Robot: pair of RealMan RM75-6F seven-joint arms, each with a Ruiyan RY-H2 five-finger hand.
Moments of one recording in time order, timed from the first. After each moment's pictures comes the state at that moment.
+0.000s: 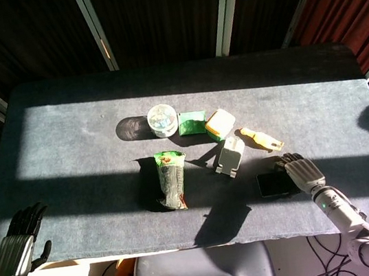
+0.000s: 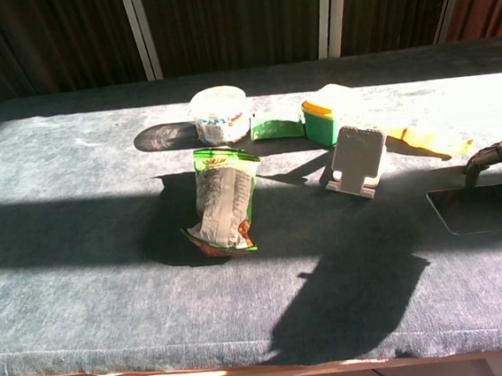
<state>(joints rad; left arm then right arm) -0.15 -1.14 0.03 -1.58 1.57 1.40 0.03 0.50 -1.38 0.05 -1.36 -1.18 0.80 -0.15</state>
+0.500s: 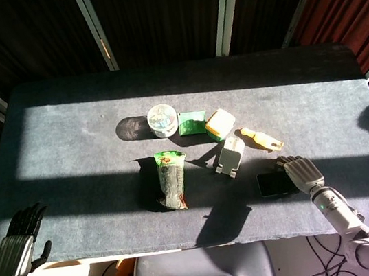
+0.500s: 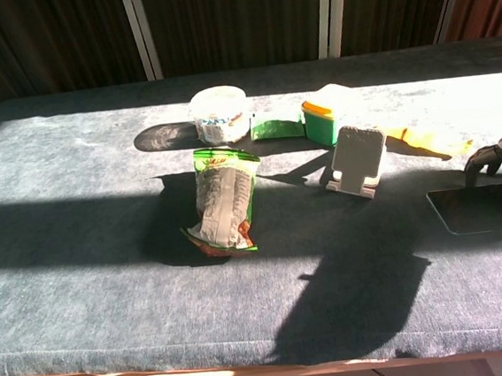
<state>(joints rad) -0.15 -1.14 0.03 -1.58 1.58 1.40 0.03 0.49 -1.40 0.04 -1.35 -1.15 0.85 -0.22</state>
